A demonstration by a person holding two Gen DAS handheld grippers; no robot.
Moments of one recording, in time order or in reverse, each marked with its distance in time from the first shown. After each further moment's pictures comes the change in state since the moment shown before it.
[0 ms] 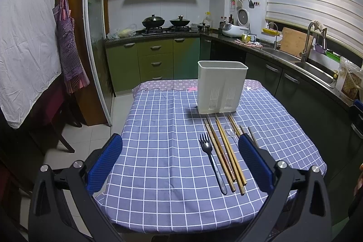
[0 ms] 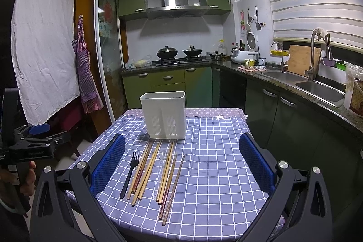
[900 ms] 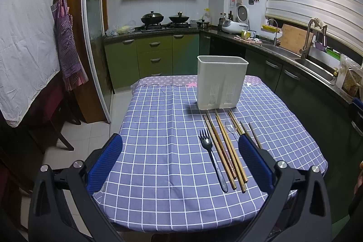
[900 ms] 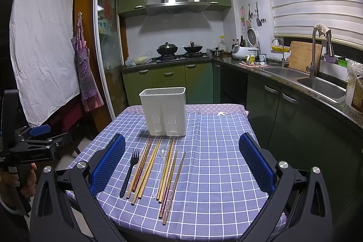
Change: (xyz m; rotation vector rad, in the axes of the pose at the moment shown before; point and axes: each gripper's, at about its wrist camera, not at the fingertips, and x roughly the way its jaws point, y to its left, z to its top) left arm 0.009 0.006 -0.001 0.002 0.023 -0.007; right arm 0.010 0.000 -0.002 0.004 0.023 0.002
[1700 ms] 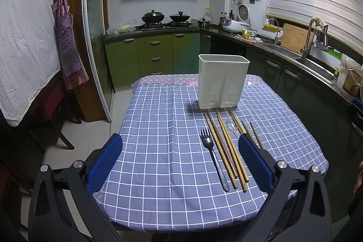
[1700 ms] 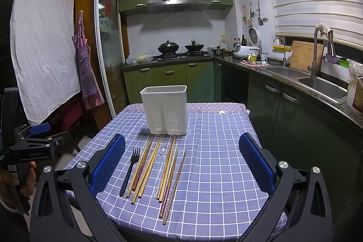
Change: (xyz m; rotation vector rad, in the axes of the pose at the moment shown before) left arm 0.002 0.001 -0.001 -0.001 0.004 0.002; right arm 0.005 0.000 -0.002 -0.005 0.011 0.006
